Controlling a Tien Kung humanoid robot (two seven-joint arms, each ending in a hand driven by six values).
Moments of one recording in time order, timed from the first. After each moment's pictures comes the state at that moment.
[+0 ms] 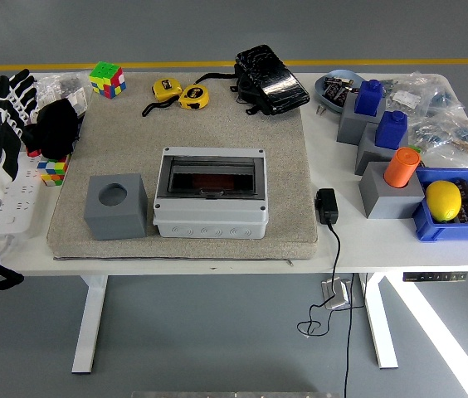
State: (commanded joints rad) left arm -0.20 0.20 -1.56 -1.29 1.15 0.01 -0.20; right arm 0.18 -0.13 1.76 0.18 -1.53 -0.14 -0.13
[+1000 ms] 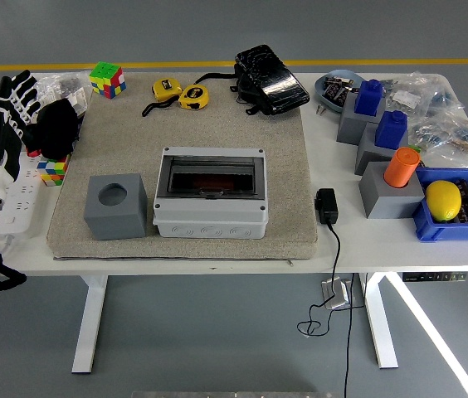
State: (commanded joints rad) left arm -0.20 0.19 -1.55 -1.29 1.15 0.03 -0.20; right arm 0.19 -0.13 1.76 0.18 -1.51 -0.15 -0.13
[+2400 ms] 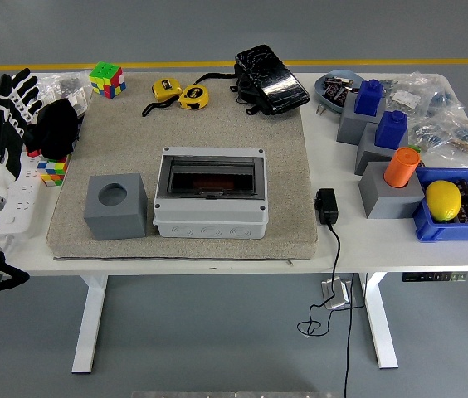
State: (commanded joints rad) left arm -0.20 0.19 -1.54 -1.30 1.14 0.05 -0.20; right arm 0.20 -0.13 1.76 0.18 -1.51 -0.15 -0.13
